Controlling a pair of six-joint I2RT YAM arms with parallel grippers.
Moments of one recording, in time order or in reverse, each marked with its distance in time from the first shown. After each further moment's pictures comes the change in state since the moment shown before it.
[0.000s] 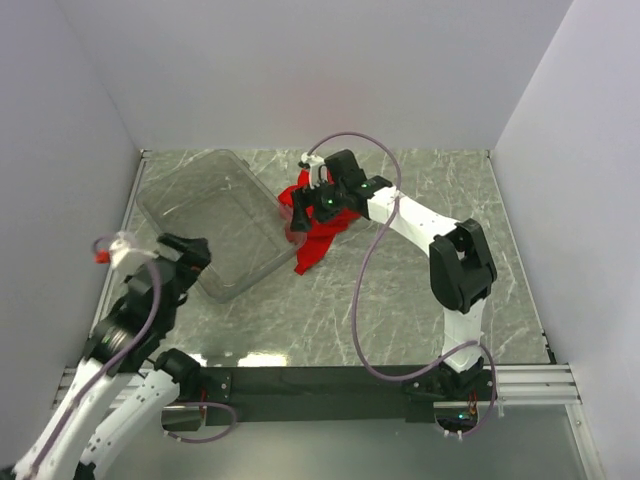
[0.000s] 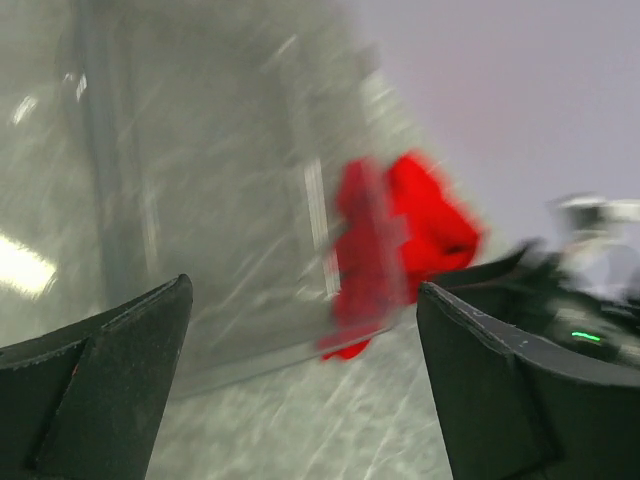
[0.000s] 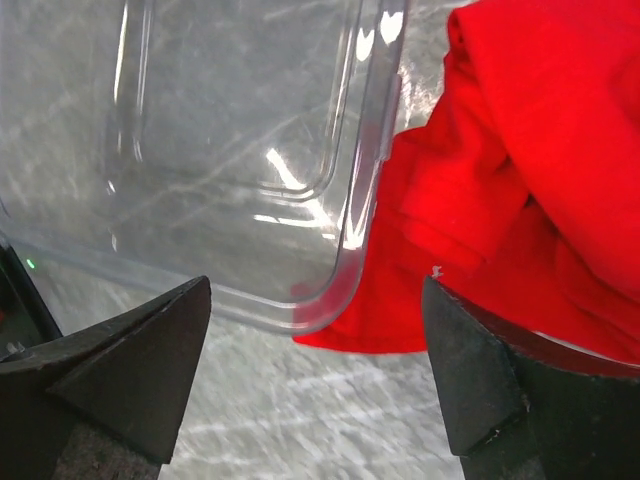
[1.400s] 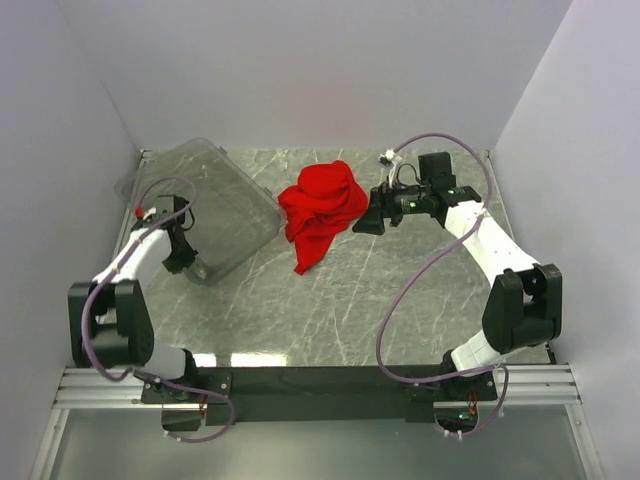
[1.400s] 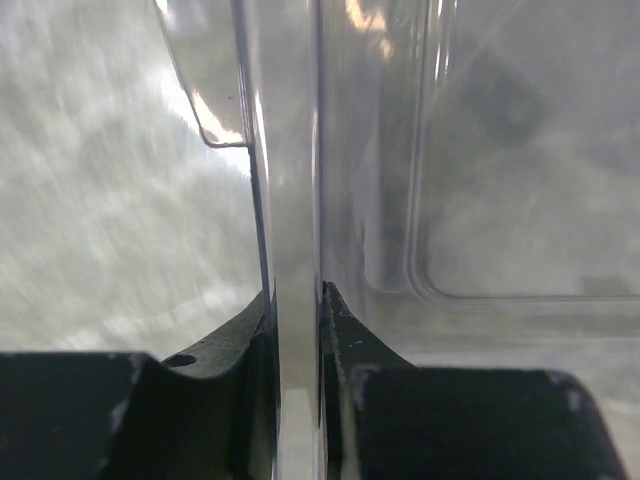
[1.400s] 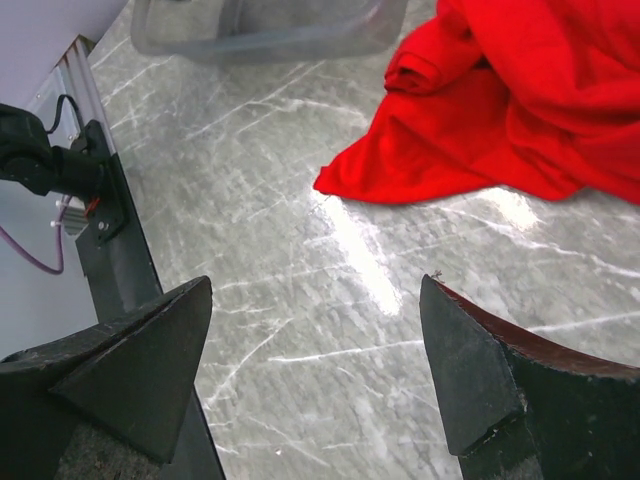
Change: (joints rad) left arm 0.550 1.038 0.144 -0.036 0.321 0.298; right arm -0.377 -0.412 -0.341 -0.090 -0.466 -0.240
